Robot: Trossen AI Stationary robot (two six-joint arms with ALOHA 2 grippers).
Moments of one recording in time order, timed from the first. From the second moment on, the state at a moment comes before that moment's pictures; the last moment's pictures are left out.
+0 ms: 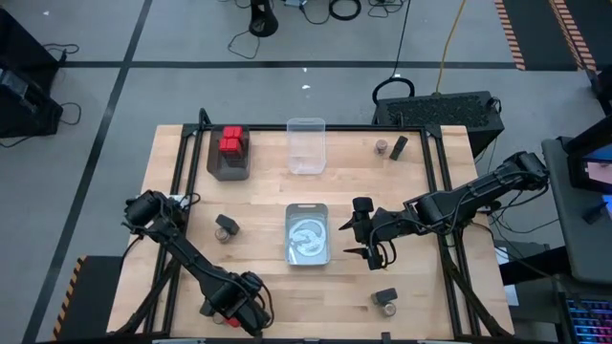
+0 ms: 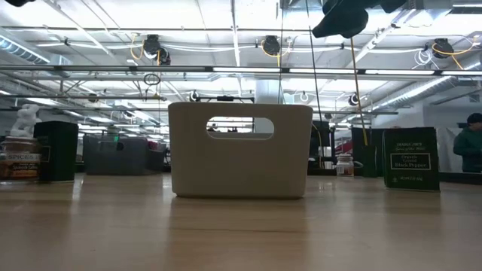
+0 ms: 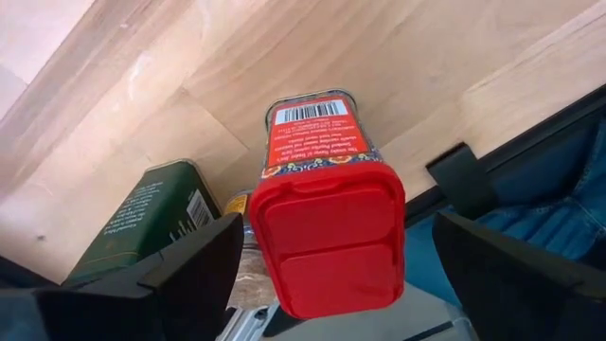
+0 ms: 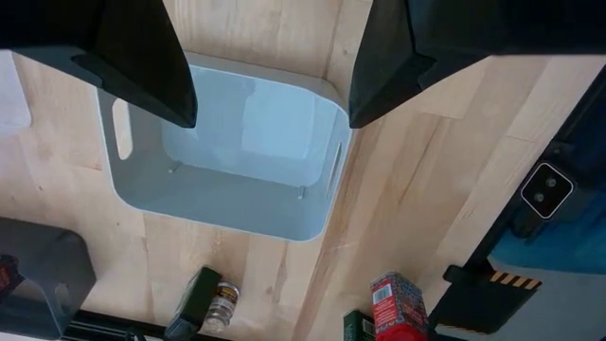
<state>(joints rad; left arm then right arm) -0.74 1.92 1.51 -1.05 0.23 -1.65 0.37 1.28 0.95 -0.32 0.18 0.09</state>
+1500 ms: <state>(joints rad) -0.74 1.93 1.44 -0.99 0.29 -1.67 0.37 1.28 0.95 -0.32 0.18 0.09</state>
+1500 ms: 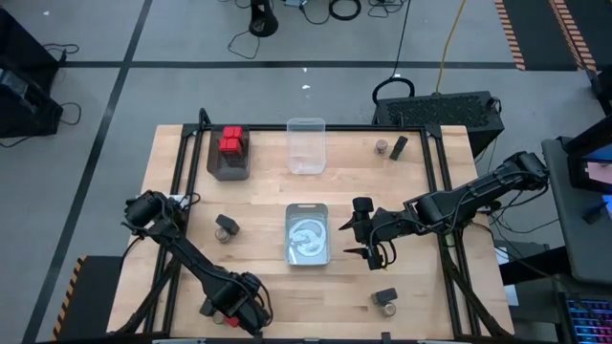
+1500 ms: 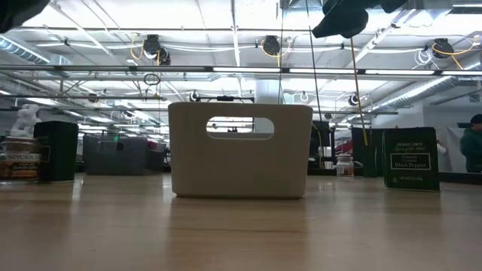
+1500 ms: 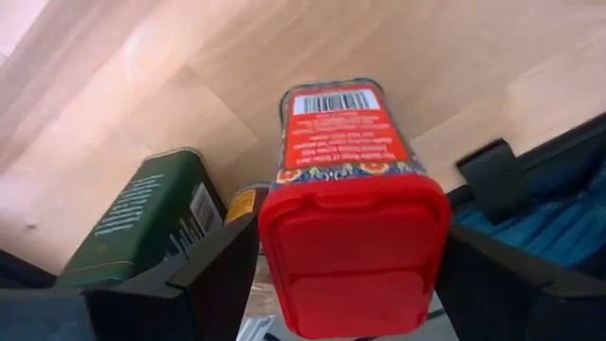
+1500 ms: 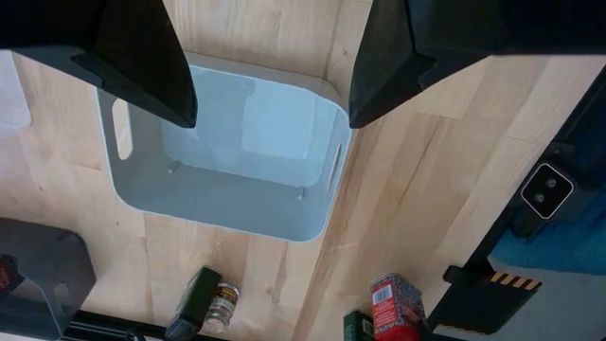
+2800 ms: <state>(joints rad) -0.73 1.92 1.44 -0.93 0.30 -1.64 0.37 1.28 0.95 -0.32 0.18 0.09</state>
